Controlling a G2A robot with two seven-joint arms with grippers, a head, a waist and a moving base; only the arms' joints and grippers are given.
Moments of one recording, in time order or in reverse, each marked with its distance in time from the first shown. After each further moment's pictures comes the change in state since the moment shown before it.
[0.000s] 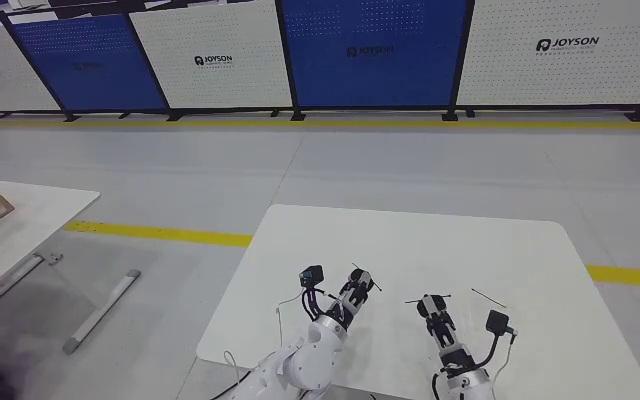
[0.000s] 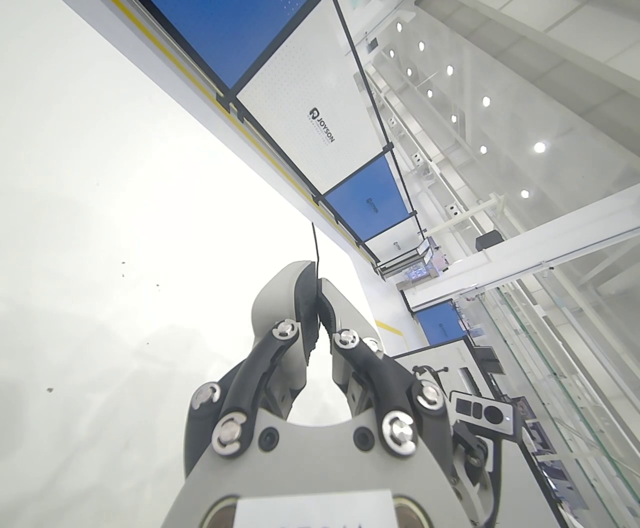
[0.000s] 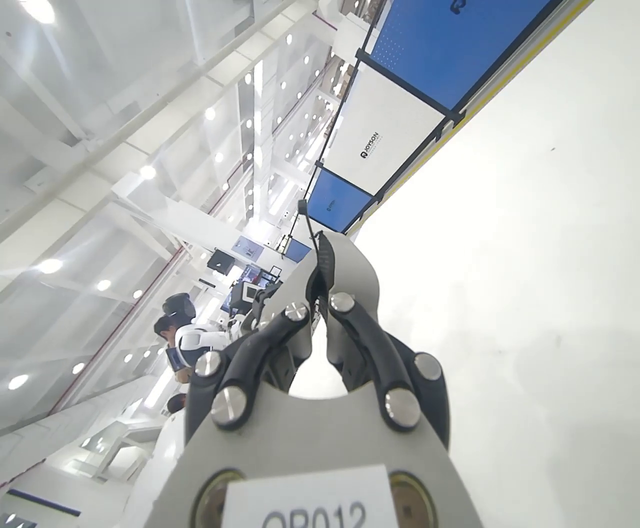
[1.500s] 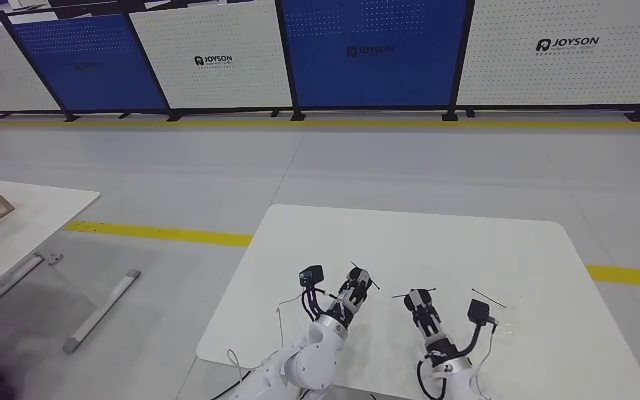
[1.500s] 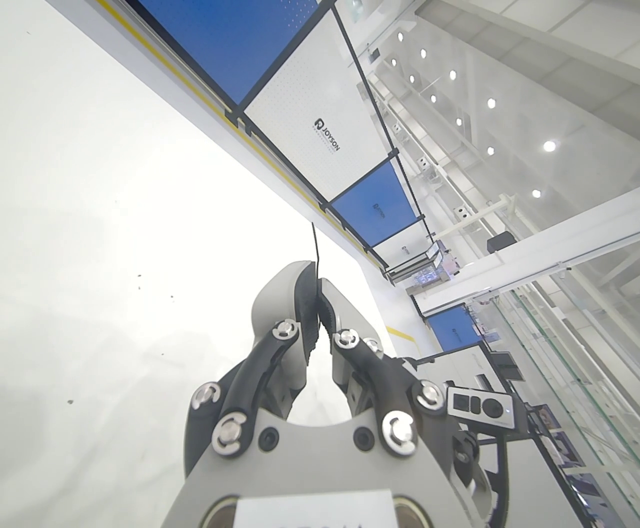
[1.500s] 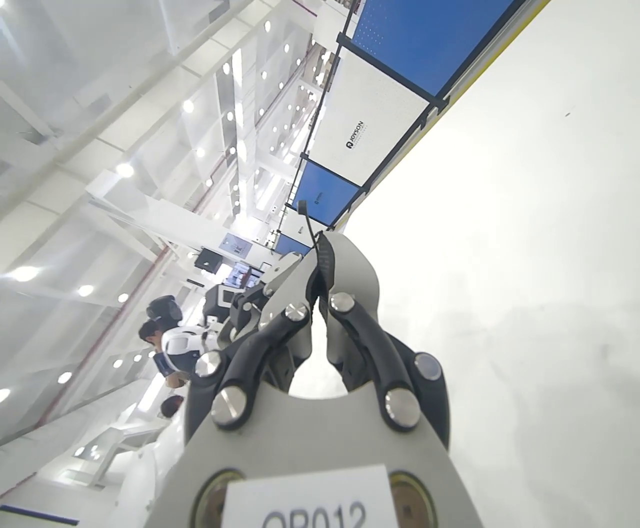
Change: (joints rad) left arm -0.015 -0.008 0.012 0.032 0.036 0.009 0.039; right arm 0.053 -0.065 -0.014 0.046 0.080 0.032 0.050
